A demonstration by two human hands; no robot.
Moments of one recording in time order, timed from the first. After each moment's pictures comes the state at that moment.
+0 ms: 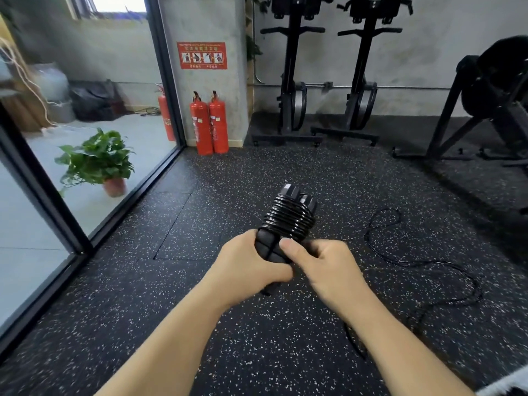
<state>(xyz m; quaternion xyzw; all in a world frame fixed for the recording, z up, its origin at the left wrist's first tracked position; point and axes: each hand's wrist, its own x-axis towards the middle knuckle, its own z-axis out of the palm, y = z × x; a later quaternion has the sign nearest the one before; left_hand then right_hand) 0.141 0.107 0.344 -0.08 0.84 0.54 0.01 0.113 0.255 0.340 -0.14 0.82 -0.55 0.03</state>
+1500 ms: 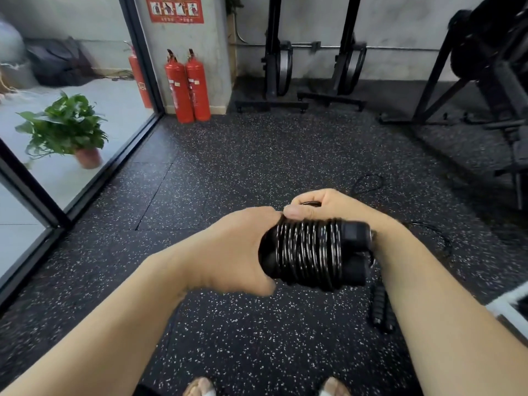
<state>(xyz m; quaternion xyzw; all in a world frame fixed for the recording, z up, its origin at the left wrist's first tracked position) 0.161 0.127 0.363 0.21 0.94 0.27 0.08 0.075 0.311 0.348 -0.23 0.74 -0.54 0.32</state>
